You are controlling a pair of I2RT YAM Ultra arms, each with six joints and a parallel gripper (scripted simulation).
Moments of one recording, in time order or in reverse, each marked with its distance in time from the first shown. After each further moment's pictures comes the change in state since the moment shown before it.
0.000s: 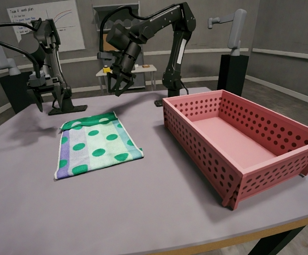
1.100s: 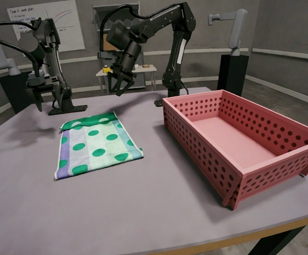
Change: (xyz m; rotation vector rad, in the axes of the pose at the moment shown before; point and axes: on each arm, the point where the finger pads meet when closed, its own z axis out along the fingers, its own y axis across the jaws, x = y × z) left arm 0.000 0.004 -0.002 -0.007 0.010 -0.009; right arm -0.007 0.000 0.000 0.000 -0.012 0.000
